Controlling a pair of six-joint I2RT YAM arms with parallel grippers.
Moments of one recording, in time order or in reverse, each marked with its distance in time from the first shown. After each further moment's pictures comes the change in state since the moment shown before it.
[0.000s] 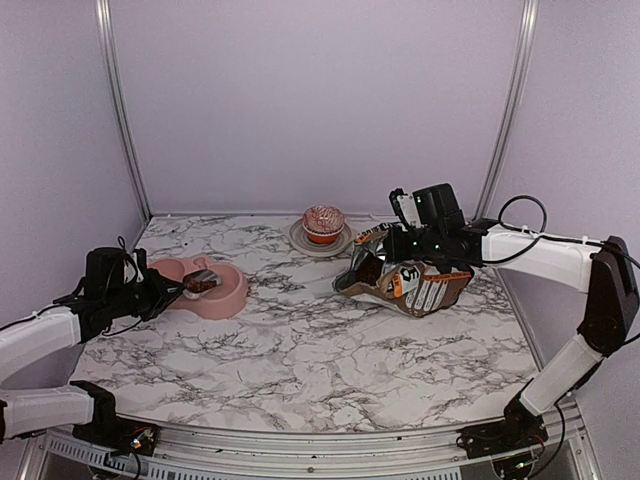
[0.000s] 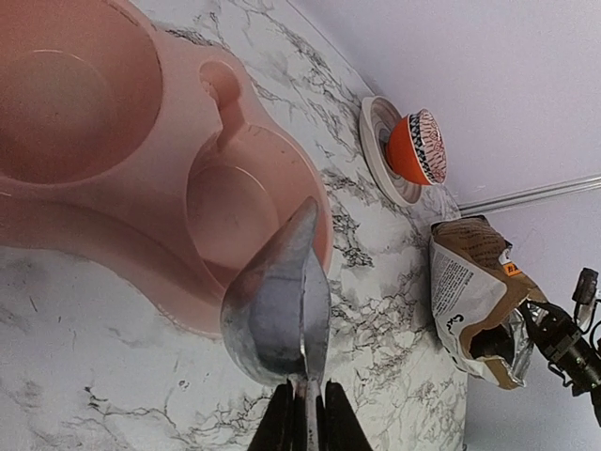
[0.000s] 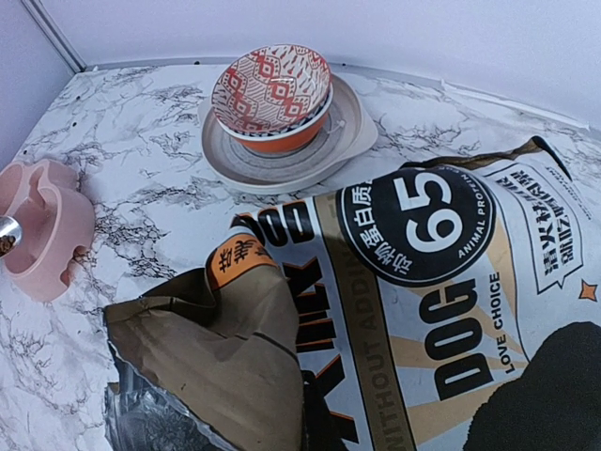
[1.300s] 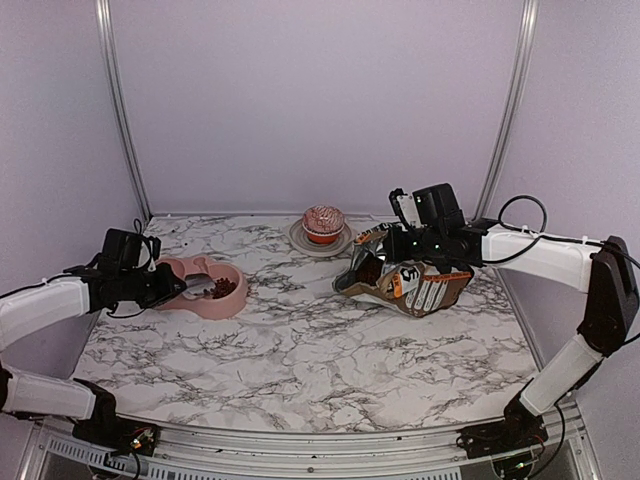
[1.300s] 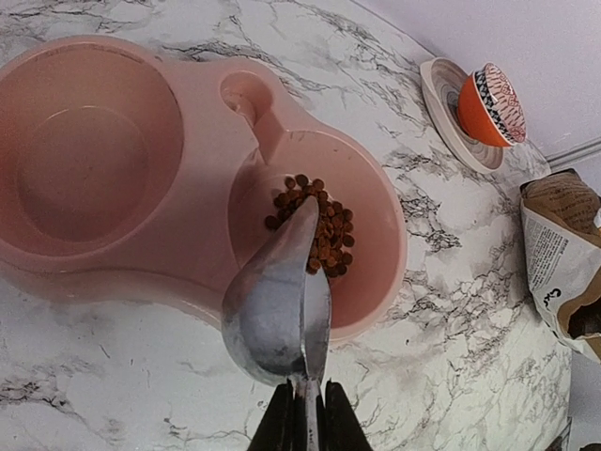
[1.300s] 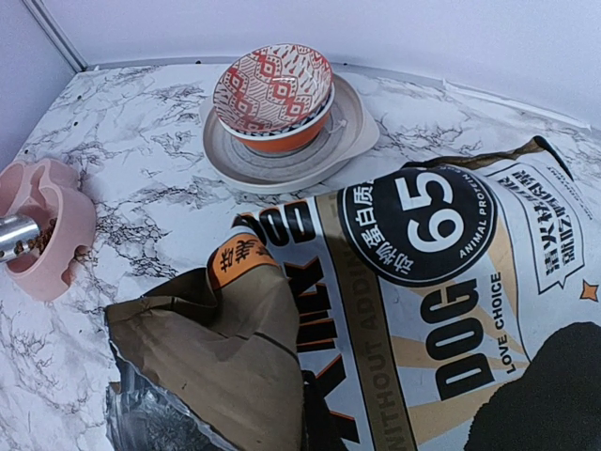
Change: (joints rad) left arm -0.047 0.176 0.203 -0.232 -0.145 0.295; right arm 0.000 0.000 0.001 -0.001 -0.005 0.001
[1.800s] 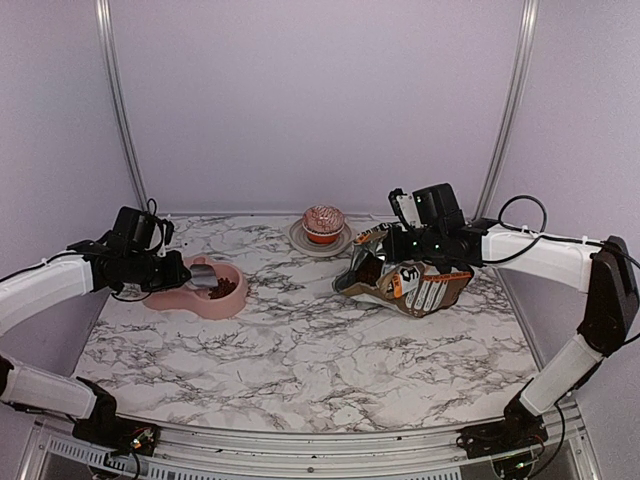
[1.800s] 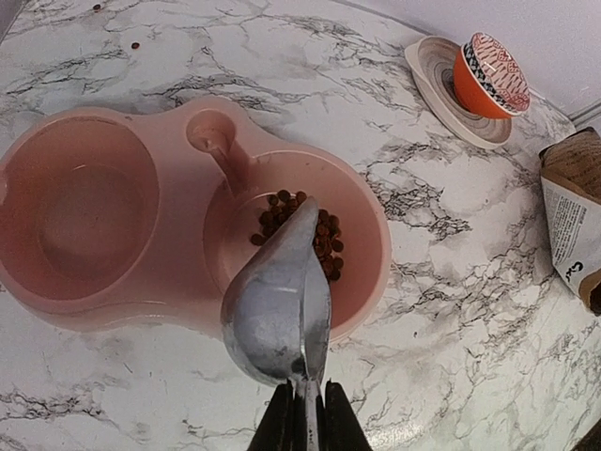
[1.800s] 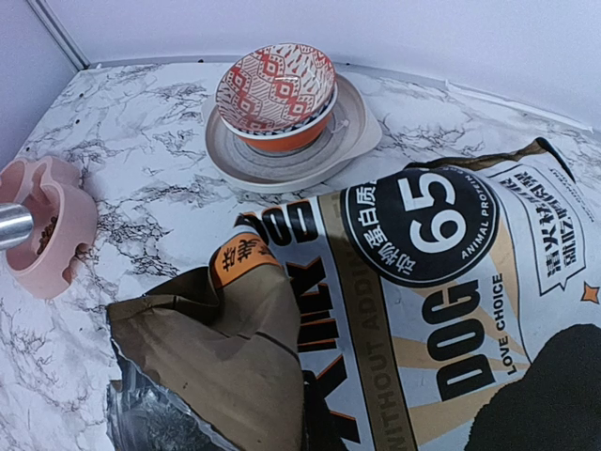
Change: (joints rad) left arm -0.103 0.063 0.201 -0.196 -0.137 0.122; right arm 0.000 0.000 0.000 -0.001 -0.006 -0.007
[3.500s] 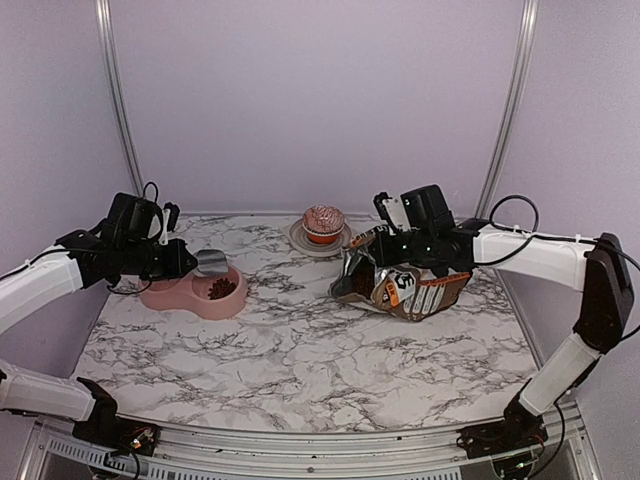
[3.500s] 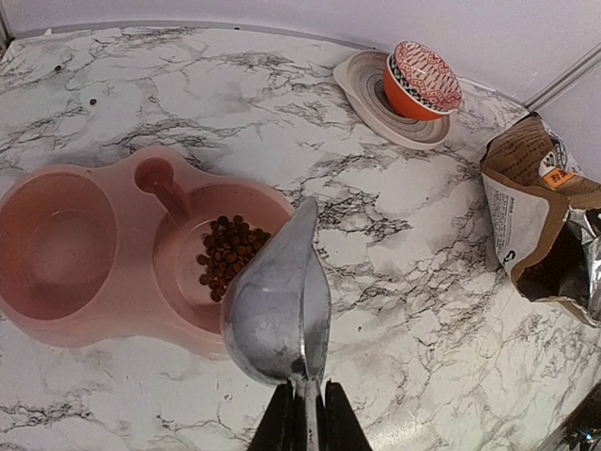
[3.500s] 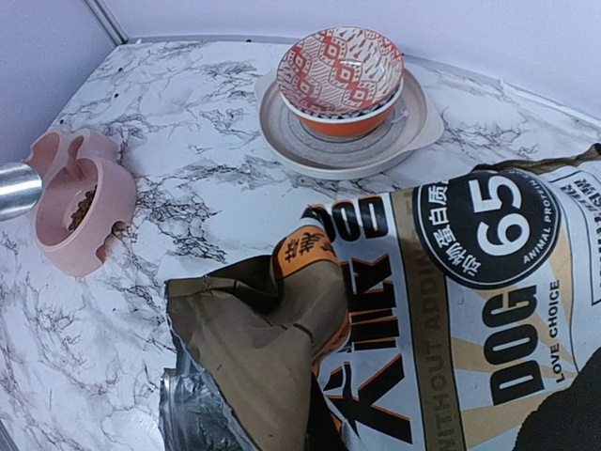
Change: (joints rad) left arm -0.100 -0.062 0.102 -0.087 -0.033 0.018; right arm 0.057 0.028 0.026 -0.009 -0.069 0.008
